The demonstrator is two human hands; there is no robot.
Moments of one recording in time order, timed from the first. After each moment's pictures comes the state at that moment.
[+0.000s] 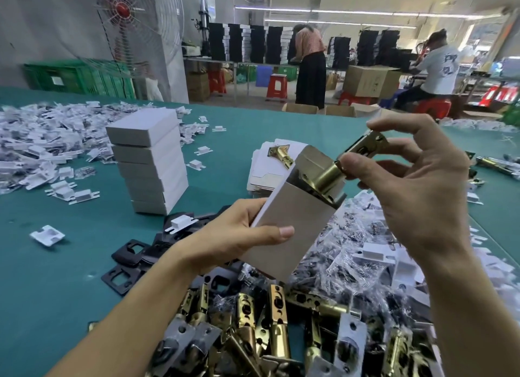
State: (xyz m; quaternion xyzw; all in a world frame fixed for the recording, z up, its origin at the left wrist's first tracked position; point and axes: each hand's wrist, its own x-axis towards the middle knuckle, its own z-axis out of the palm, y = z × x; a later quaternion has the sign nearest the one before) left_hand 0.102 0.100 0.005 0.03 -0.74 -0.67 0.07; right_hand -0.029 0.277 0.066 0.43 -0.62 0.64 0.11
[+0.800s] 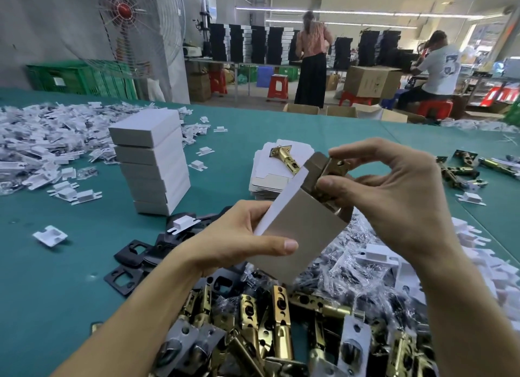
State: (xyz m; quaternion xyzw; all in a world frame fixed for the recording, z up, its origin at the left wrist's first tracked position) left_hand 0.103 0.098 0.004 0.04 -0.75 -0.65 0.08; right_hand -0.022 0.269 0.063 0.46 -0.66 0.59 0.05
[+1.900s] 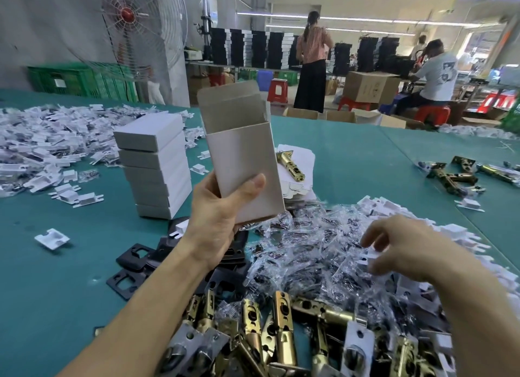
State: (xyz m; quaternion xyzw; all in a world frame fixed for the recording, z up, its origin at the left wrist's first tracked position) left_hand 0.096 0.093 0.010 0.07 -0.55 -0.73 0.40; right_hand -0.069 0.291 0.033 0.30 -0.93 0.12 -0.16
